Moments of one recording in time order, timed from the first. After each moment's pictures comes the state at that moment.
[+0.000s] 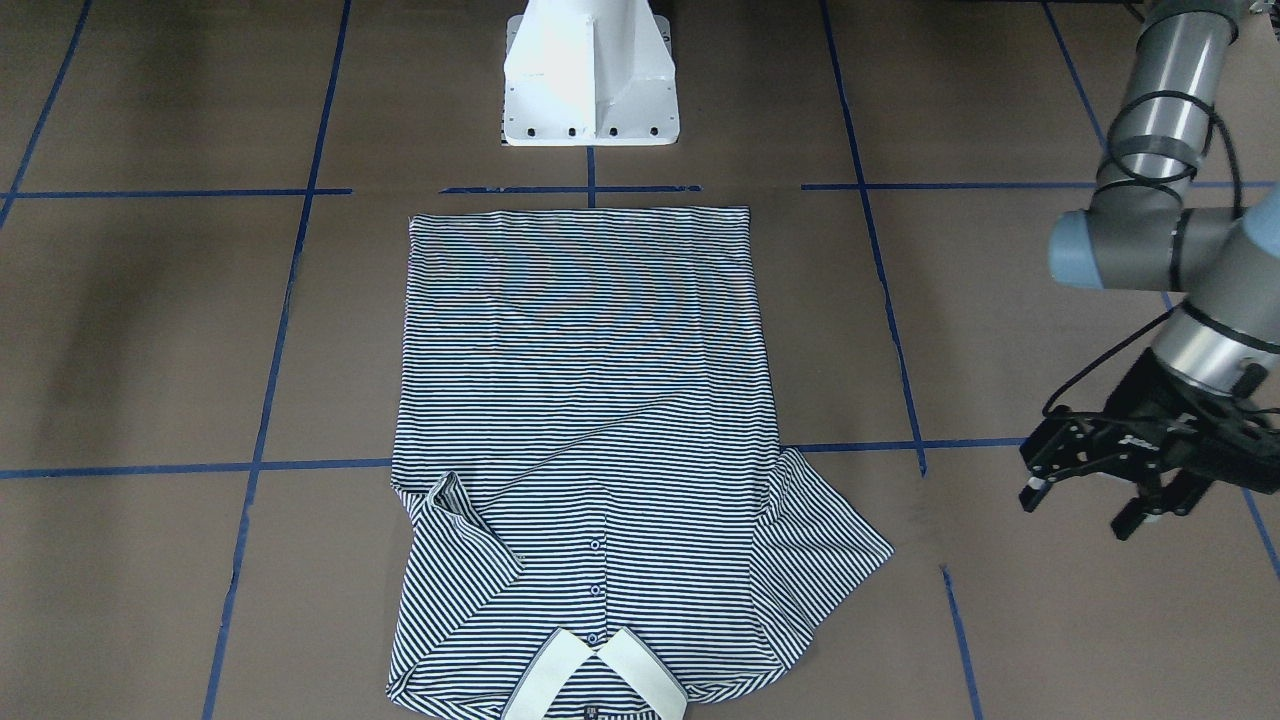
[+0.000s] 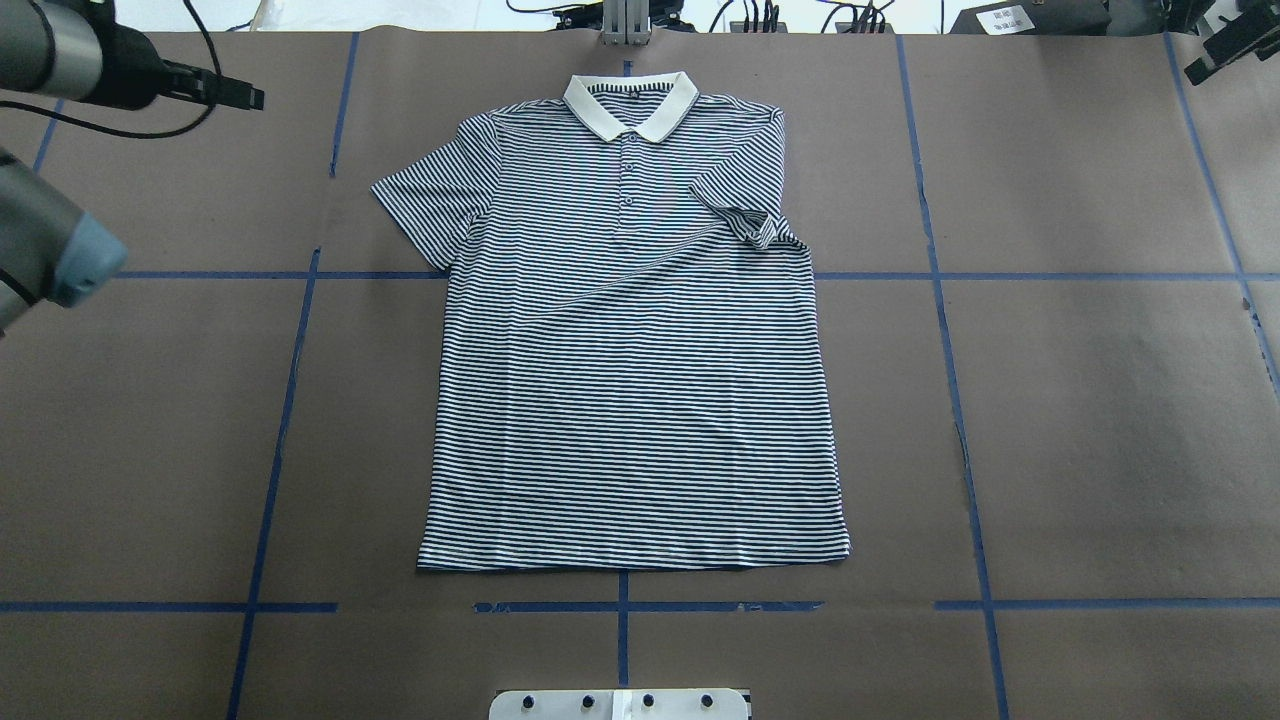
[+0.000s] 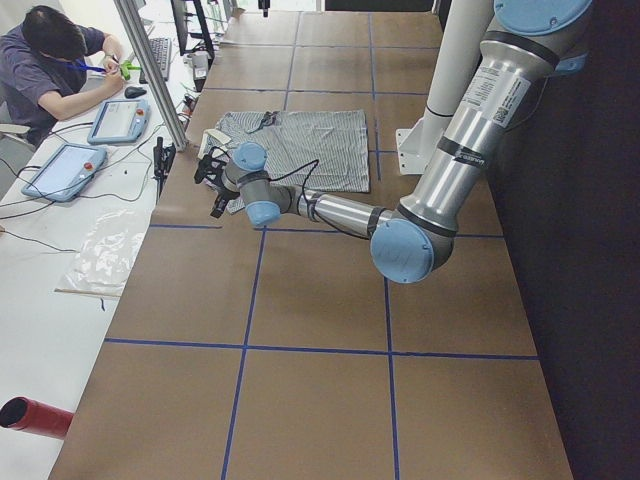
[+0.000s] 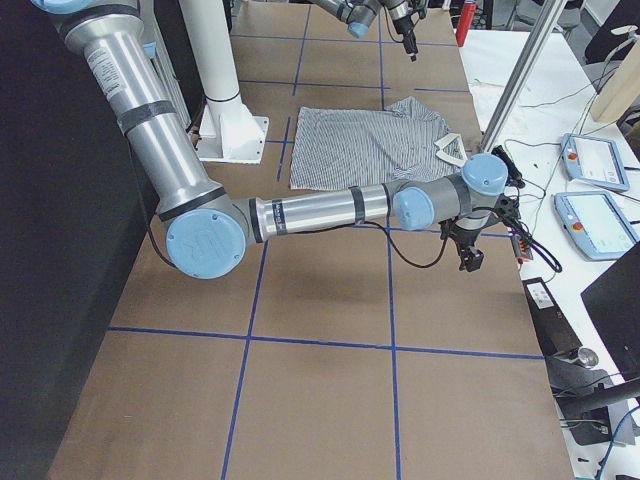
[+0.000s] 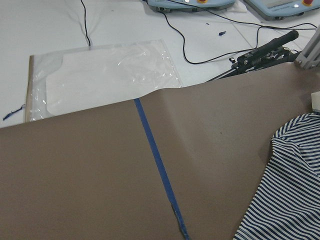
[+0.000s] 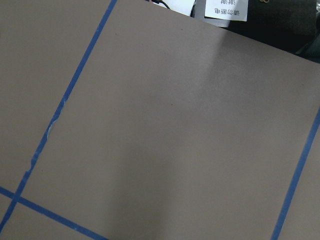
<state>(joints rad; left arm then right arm) -1.00 -2.02 -1.30 -2.49 -1.93 -0.96 1.44 -1.12 1.30 -1.40 2.39 -0.05</state>
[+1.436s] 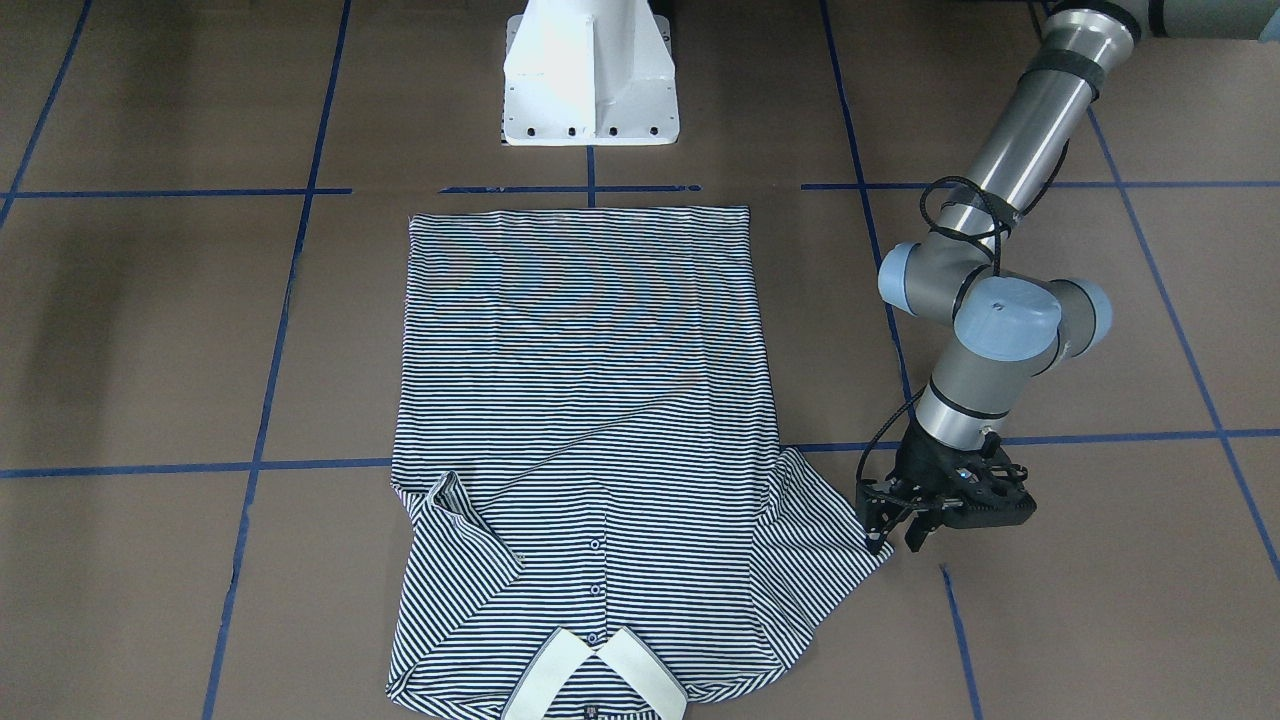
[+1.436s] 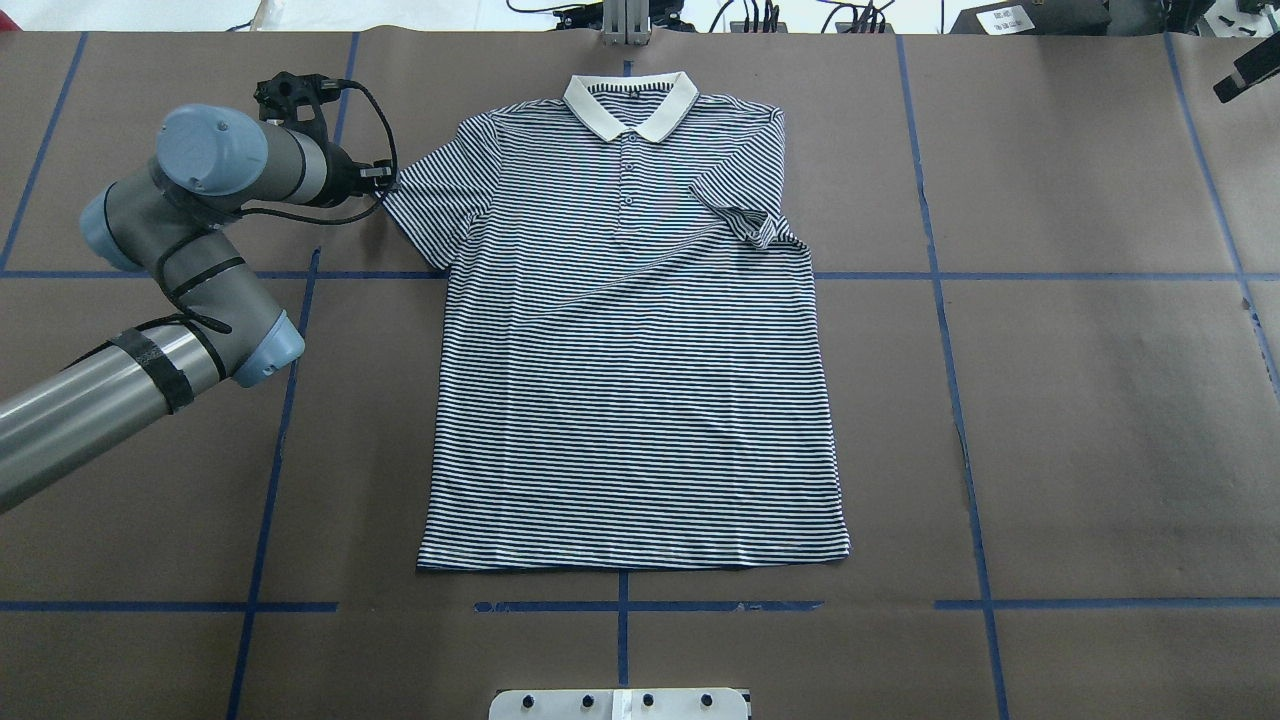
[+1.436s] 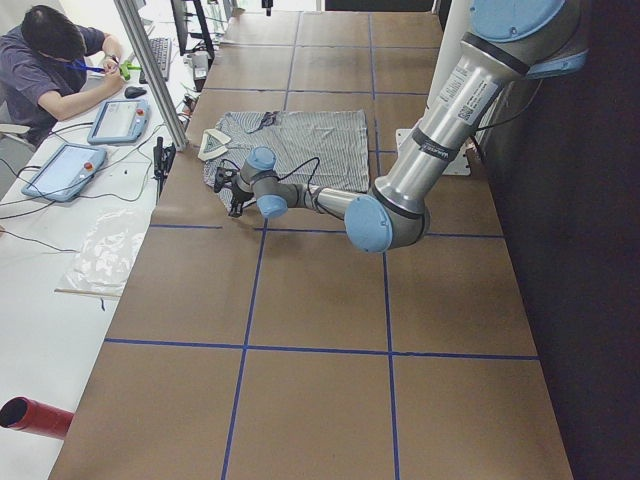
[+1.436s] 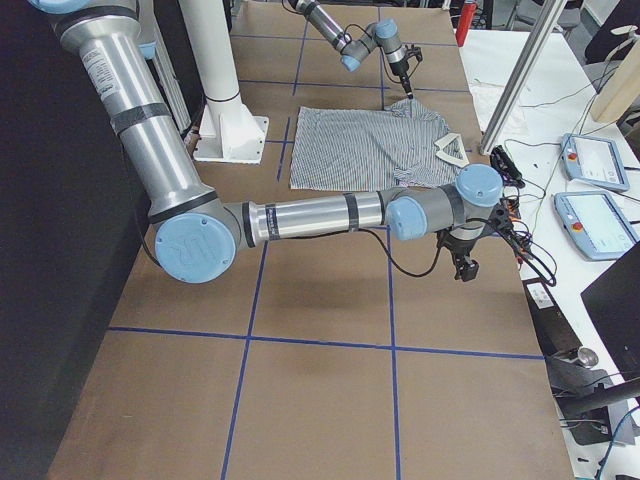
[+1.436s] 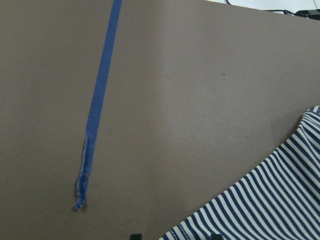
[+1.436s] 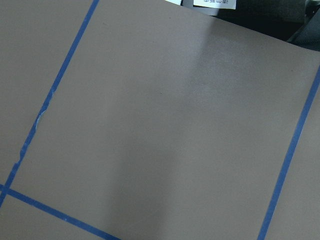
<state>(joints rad) -0.84 -2.19 -1.06 -2.48 -1.76 -1.12 1.46 -1.15 1.31 -1.40 2.39 -0.05</state>
